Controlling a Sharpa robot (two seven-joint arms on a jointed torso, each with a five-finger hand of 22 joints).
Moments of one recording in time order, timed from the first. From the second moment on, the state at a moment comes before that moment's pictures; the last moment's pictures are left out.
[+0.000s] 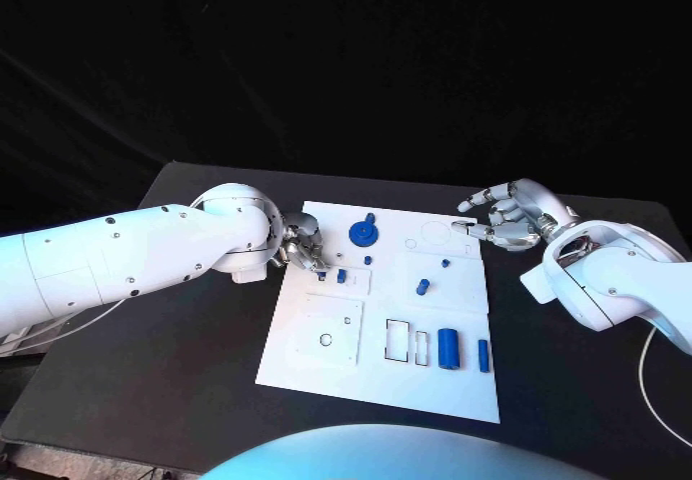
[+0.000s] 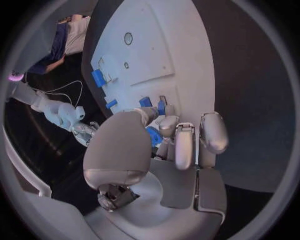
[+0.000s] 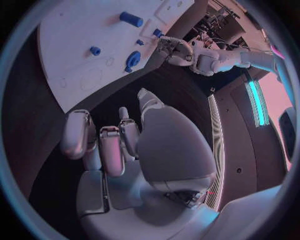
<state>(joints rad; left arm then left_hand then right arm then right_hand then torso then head) 1.23 -0.82 -0.04 1.54 -1.16 0.20 -0.49 1.29 -0.10 0.58 0.31 0.21 0.75 0.08 0.94 0.56 1.22 -0.01 1.31 0.92 1.46 -0.06 1.49 1.31 0.11 1.30 0.05 1.39 1.14 1.27 -0.95 -0.16 1.68 -0.92 -0.56 -0.10 1.41 -0.14 0.11 0.29 0.27 0.85 0.16 0.20 0.41 1.40 0.08 1.34 1.31 1.46 0.01 1.50 1.31 0.07 1.37 0.11 1.20 1.31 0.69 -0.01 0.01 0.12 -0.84</state>
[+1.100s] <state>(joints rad) 1.22 -0.82 -0.04 1.54 -1.19 0.24 -0.49 1.28 -0.10 0.58 0.31 0.21 0.75 0.08 0.94 0.59 1.22 -0.01 1.31 0.92 1.46 -0.06 1.49 1.31 0.11 1.30 0.05 1.39 1.14 1.27 -0.95 -0.16 1.68 -0.92 -0.56 -0.11 1.41 -0.14 0.11 0.29 0.27 0.85 0.16 0.20 0.41 1.40 0.08 1.34 1.31 1.46 0.01 1.50 1.31 0.07 1.37 0.11 1.20 1.31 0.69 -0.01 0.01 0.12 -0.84</state>
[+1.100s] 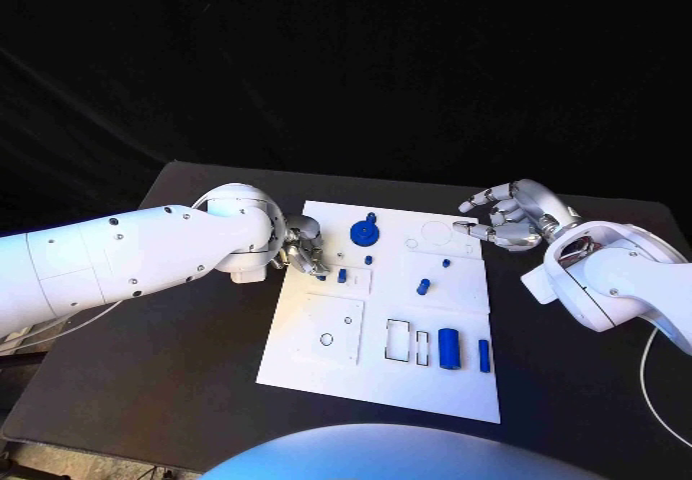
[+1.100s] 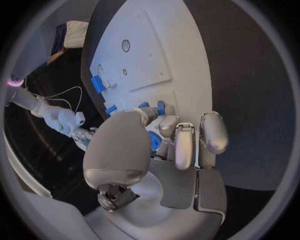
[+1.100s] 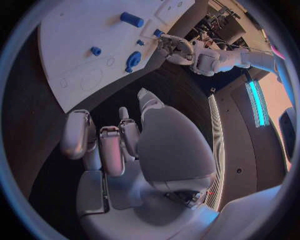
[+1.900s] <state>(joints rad) 1.22 -0.81 -0.04 1.54 -1.19 0.24 -0.50 1.24 -0.14 0.64 0.28 0.21 0.75 0.08 0.95 0.61 1.23 -0.01 1.32 0.93 1.46 -0.06 1.49 1.31 0.11 1.30 0.05 1.39 1.14 1.27 -0.95 -0.16 1.68 -0.92 -0.57 -0.11 1.40 -0.14 0.11 0.29 0.27 0.85 0.16 0.20 0.41 1.40 0.08 1.34 1.31 1.46 0.01 1.50 1.31 0.07 1.37 0.11 1.20 1.31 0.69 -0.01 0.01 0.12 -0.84</state>
